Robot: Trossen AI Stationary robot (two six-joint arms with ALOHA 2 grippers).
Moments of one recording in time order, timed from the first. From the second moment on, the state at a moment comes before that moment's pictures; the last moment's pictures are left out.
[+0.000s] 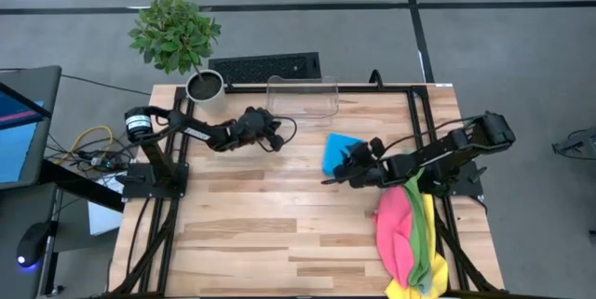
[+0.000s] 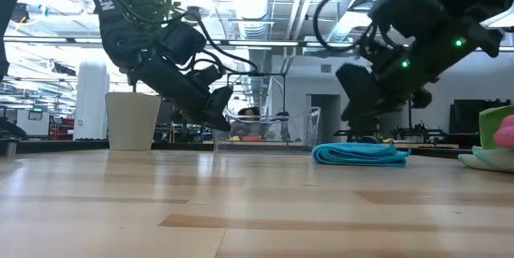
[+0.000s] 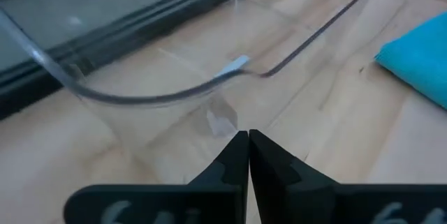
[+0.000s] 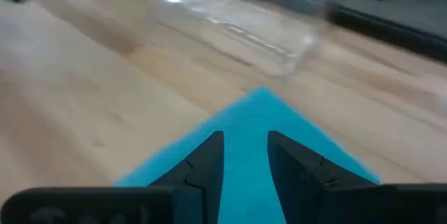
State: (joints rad) left arm 0.38 1.74 0.61 0.62 -0.27 -0.23; right arm 0.19 1.51 0.54 0.07 0.87 0.72
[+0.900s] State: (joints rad) left arm 0.23 1.58 0.61 0.51 -0.05 -0.29; right arm 0.01 1.45 0.53 -0.24 0.77 0.70
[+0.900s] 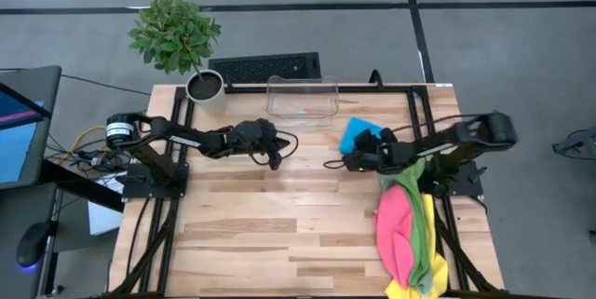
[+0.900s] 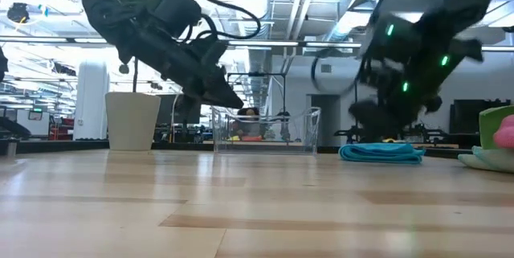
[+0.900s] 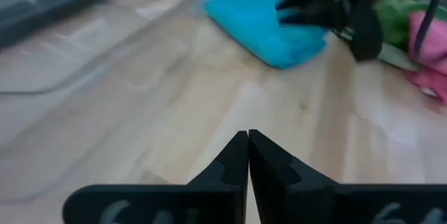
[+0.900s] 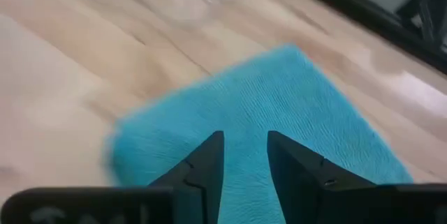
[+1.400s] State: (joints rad) left arm 0.12 1.58 0.61 0.55 0.10 -0.30; right arm 0.41 0.96 0.74 -1.09 0.20 1.27
